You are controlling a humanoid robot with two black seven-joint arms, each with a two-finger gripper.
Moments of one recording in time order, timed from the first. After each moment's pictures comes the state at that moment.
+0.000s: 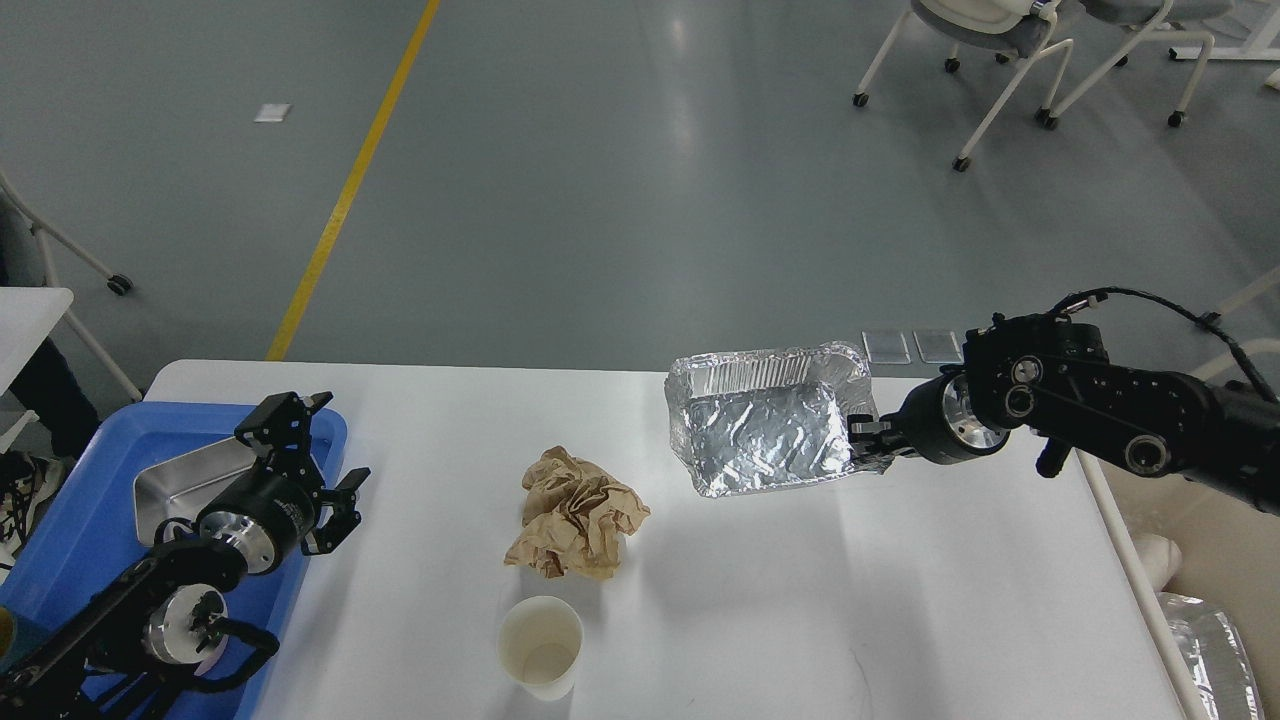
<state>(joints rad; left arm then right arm) -0.19 0.38 -1.04 -1.25 0.49 0.04 0.06 1.08 -0.48 0.03 1.05 -0.96 0.56 -0.20</state>
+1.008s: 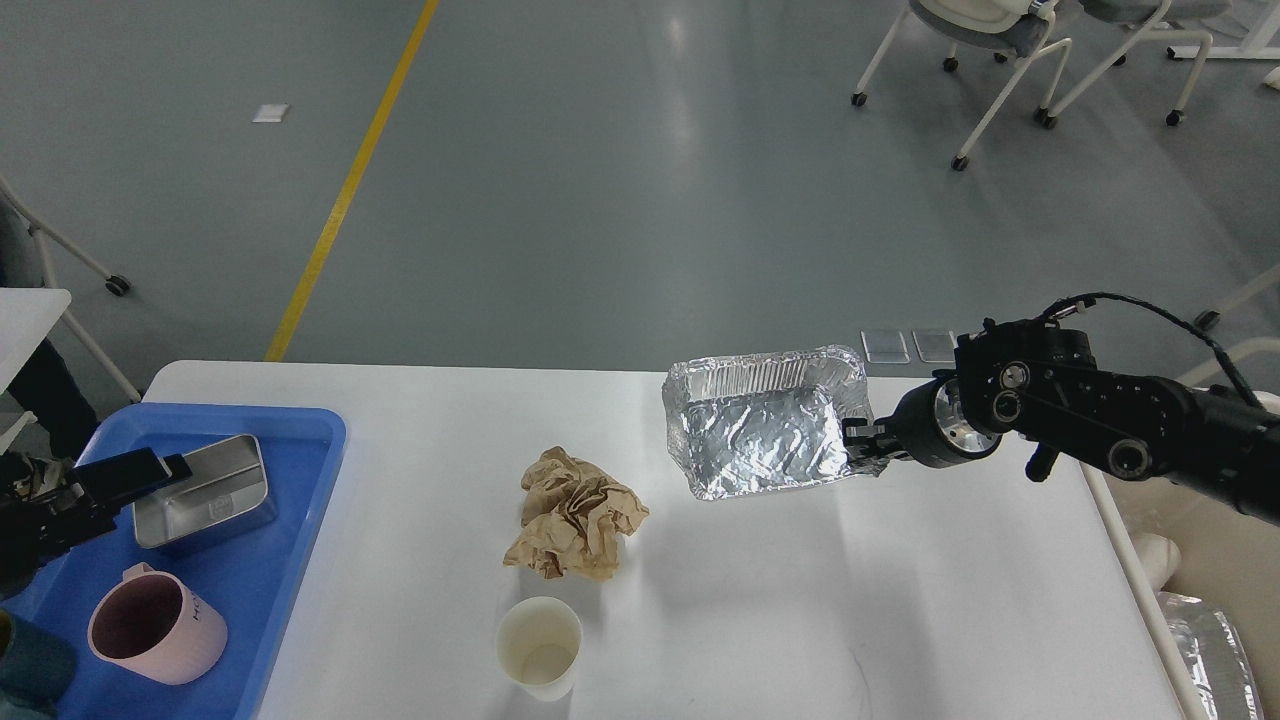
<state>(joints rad) -0.27 1.38 -0.58 -1.76 0.80 -0.07 0.05 1.07 -0.45 0.02 1.01 -0.96 0.55 -0.20</state>
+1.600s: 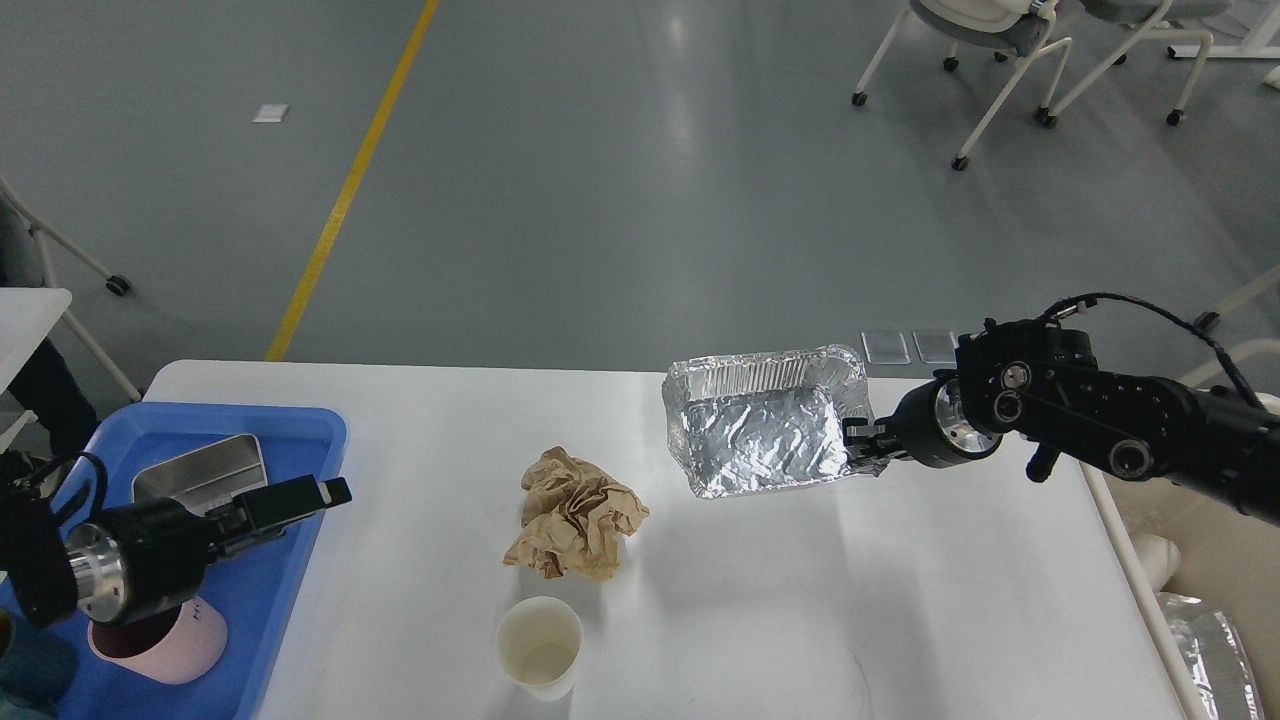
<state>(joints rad) -0.33 1.04 -0.54 -1.76 1.07 -0.17 0.07 1.07 -0.45 0.02 1.02 -0.96 0.55 -0.20</state>
